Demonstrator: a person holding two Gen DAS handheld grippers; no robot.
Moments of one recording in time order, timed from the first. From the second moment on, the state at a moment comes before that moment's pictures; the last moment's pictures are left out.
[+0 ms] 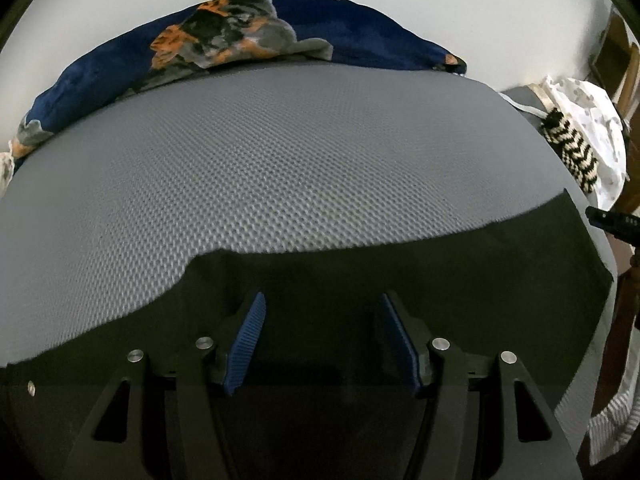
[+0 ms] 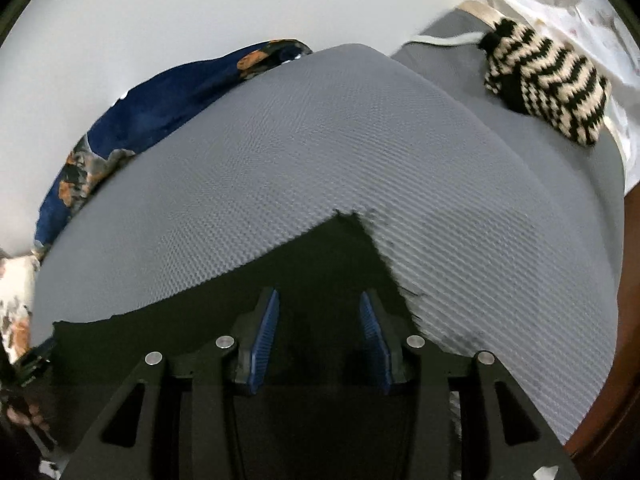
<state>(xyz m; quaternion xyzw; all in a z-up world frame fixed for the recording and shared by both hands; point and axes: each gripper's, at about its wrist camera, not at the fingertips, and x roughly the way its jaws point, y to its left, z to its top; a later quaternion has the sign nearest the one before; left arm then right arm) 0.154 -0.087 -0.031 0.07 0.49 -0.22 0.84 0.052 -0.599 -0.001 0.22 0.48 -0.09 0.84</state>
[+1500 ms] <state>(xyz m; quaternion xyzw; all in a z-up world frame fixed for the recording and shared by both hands) 0.101 -0.063 -0.050 0.02 0.53 -0.17 0.83 0.028 -0.652 -0.044 0.38 0.48 0.07 0.79</state>
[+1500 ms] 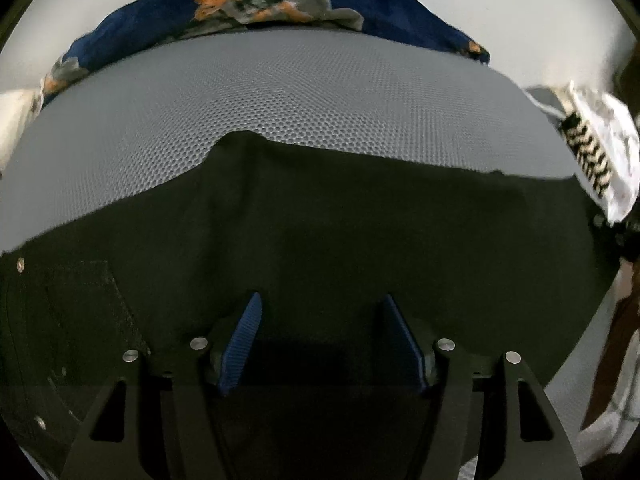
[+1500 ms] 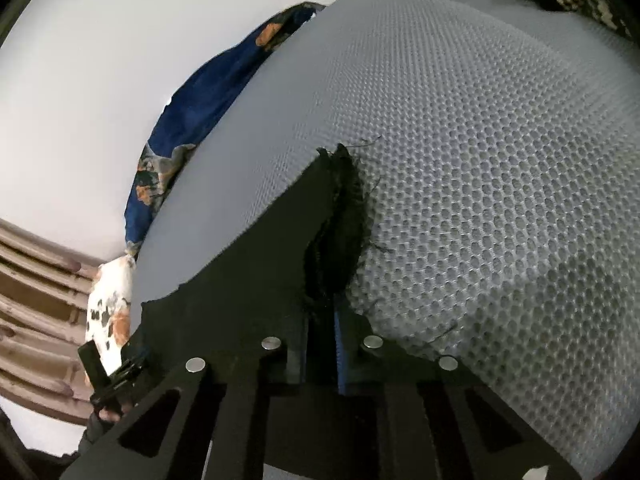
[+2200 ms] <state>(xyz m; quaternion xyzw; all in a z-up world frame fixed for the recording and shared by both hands) 0.090 0.006 -0.019 -0.04 0.49 -0.16 0.86 0.087 -0.475 0.056 0.34 0.46 0.18 0.80</state>
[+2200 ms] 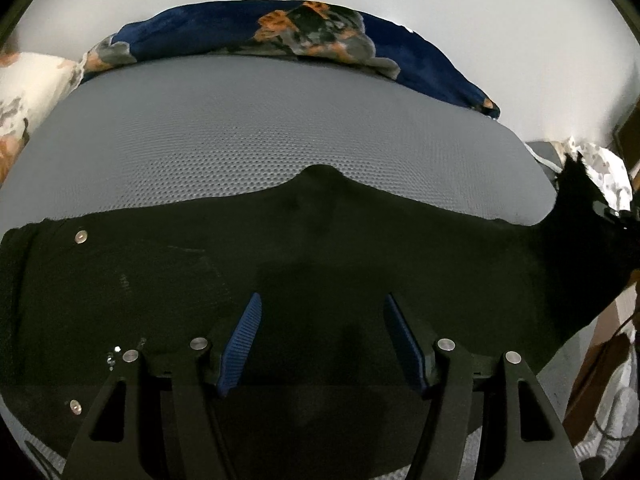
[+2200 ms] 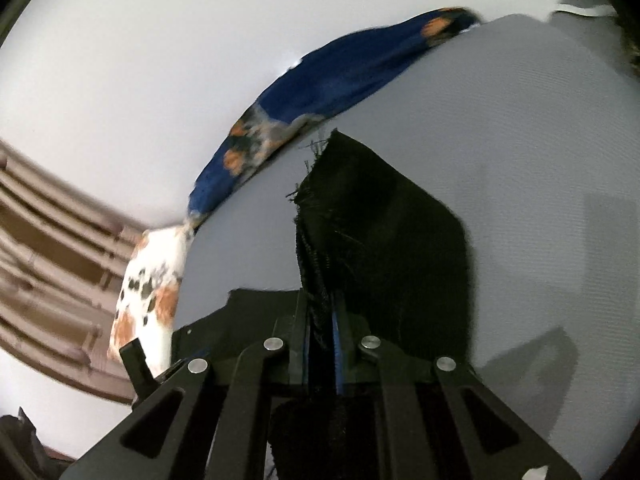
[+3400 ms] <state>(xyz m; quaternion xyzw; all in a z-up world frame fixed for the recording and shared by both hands) 0.084 0.027 -0.019 -0.16 0.53 -0.29 0.79 0.085 -0.291 0.017 0.22 0.54 0.23 0.78</state>
